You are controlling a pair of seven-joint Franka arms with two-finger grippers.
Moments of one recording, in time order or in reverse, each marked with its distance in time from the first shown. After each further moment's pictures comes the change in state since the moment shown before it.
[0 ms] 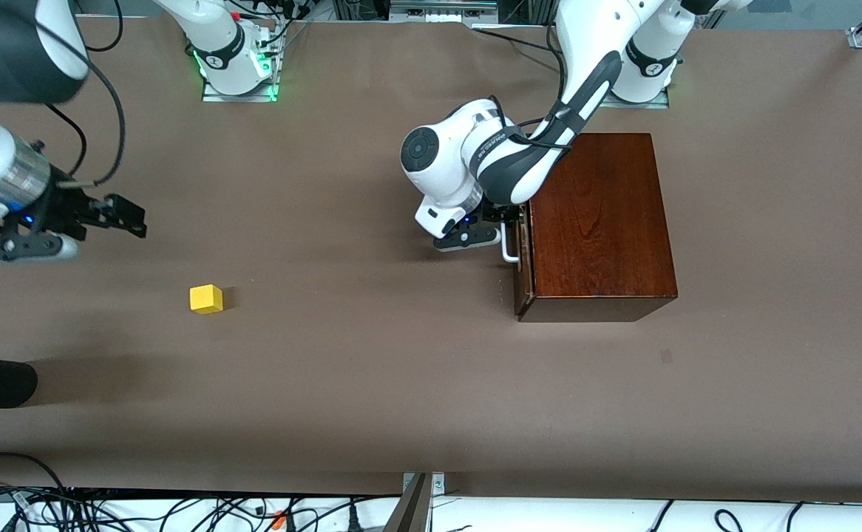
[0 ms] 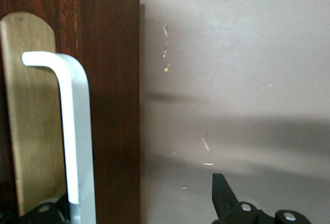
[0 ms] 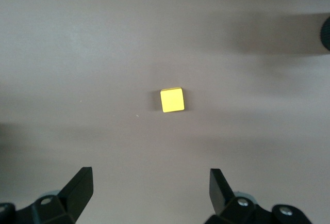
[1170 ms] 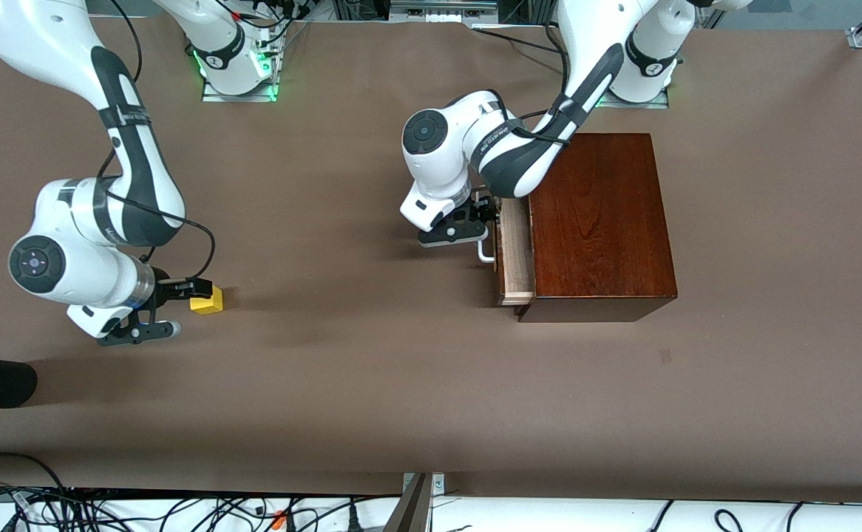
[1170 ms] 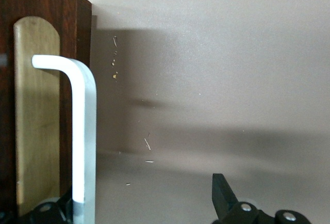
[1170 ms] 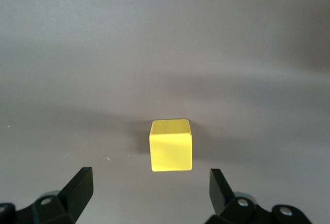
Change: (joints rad) left arm -0.010 -0.025 0.005 -0.013 -0.080 0.162 -0.024; right arm -0.001 0.355 -0.003 -0.029 0.000 0.289 -0.079
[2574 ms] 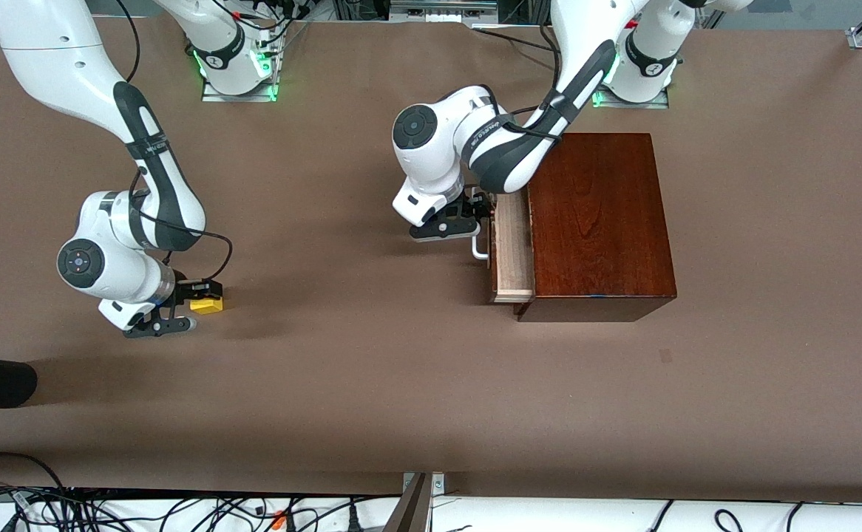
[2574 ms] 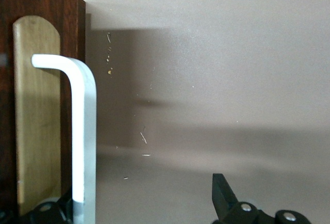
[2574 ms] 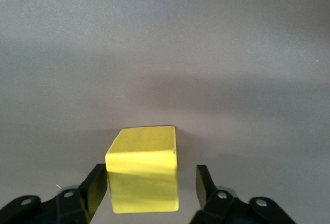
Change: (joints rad) left arm -0.032 0.010 0.010 0.032 -0.003 -0.035 0.016; right arm -0.031 0.047 -0.004 -0.182 0.000 0.255 -0.027
